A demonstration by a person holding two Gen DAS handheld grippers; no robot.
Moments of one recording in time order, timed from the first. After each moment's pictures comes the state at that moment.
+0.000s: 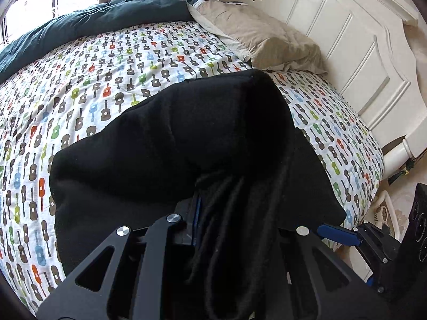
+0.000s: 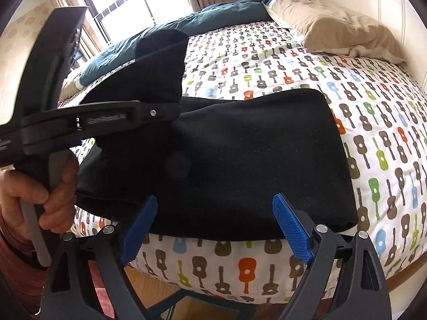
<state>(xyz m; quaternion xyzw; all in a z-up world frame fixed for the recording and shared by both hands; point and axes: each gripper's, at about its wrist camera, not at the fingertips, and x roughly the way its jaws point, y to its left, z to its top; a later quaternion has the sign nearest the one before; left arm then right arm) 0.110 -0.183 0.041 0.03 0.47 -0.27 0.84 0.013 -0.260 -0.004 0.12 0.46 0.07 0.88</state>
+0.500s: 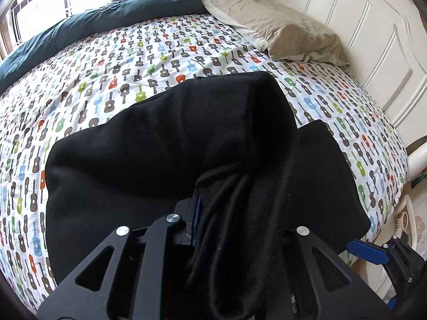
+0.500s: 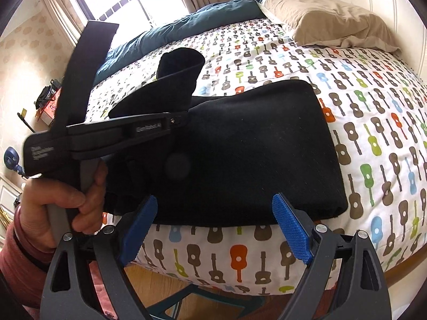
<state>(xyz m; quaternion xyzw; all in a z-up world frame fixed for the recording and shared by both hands) 0.111 -0.207 0.021 0.06 0.47 -0.21 0.85 0.001 -0.275 -0.005 0.15 0.46 0.07 0.88</state>
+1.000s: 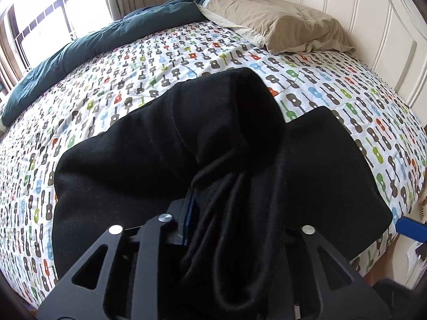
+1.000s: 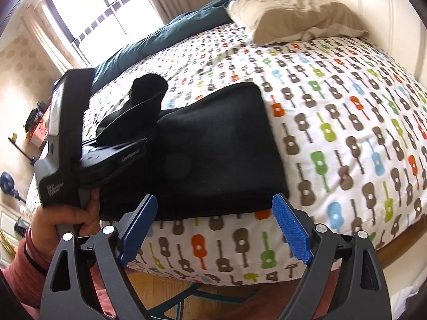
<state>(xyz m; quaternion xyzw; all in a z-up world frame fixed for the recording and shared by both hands) 0.093 -0.232 0.016 0.12 0.44 -0.17 0.87 -0.023 -0.318 0.004 0.19 0.45 0.01 0.87</state>
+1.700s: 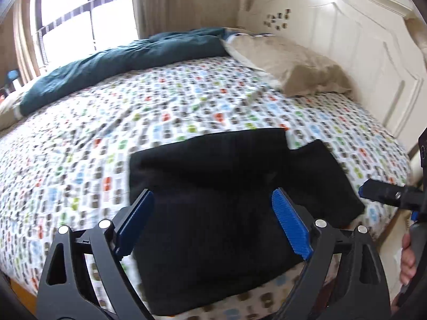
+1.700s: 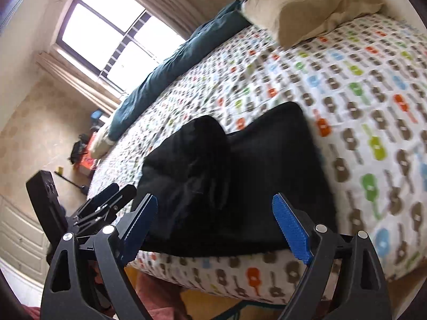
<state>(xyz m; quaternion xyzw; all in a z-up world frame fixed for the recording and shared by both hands) 0.051 -0.141 0.076 0.07 0.38 -0.15 0.91 0.025 -0.336 0.011 0.32 0.41 0.13 0.84</state>
